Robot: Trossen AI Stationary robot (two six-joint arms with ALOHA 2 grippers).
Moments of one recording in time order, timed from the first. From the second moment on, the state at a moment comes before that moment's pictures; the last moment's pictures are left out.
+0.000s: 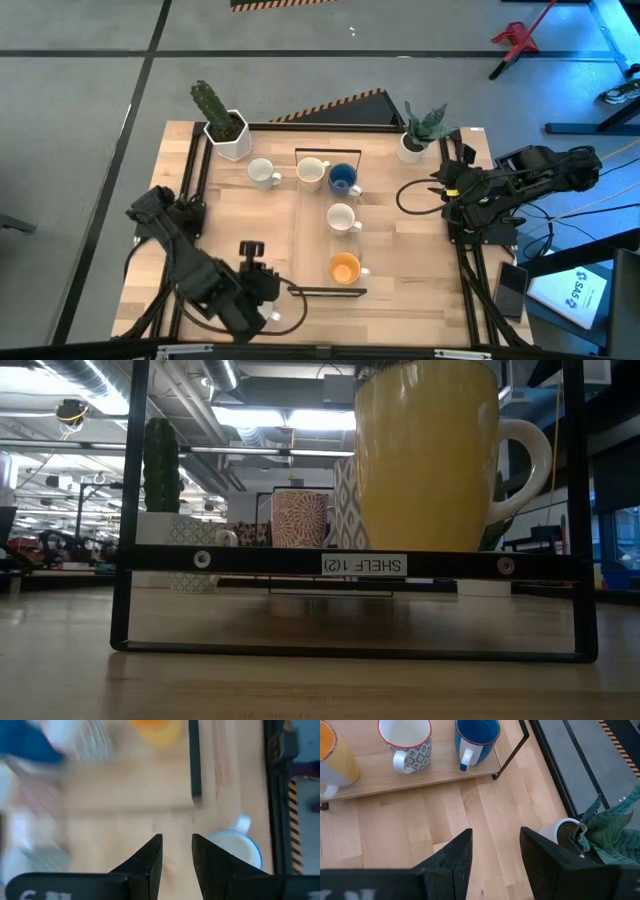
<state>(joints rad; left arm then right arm) -0.76 1.88 2.08 -1.56 -0.45 -0.66 0.30 0.97 1.35 -1.44 0.46 0.39</state>
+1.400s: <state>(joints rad) -0.82 1.55 1.13 -0.79 -0.26 -1.13 0.30 0.97 1.35 -1.44 0.51 0.39</state>
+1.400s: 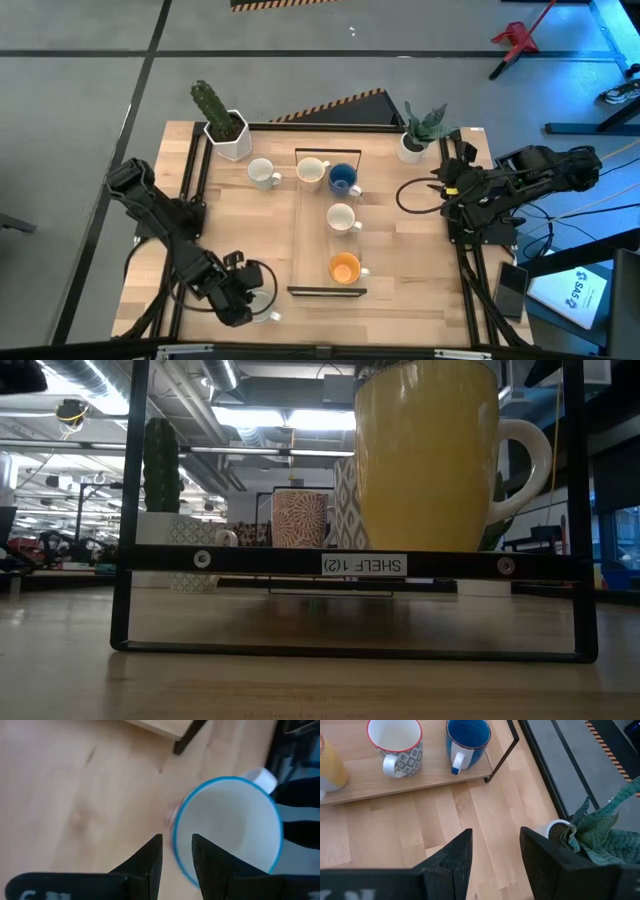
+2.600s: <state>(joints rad) -0.76 1.33 1.10 -0.94 -0.15 -1.25 0.30 0.97 1.35 -1.44 0.53 0.36</state>
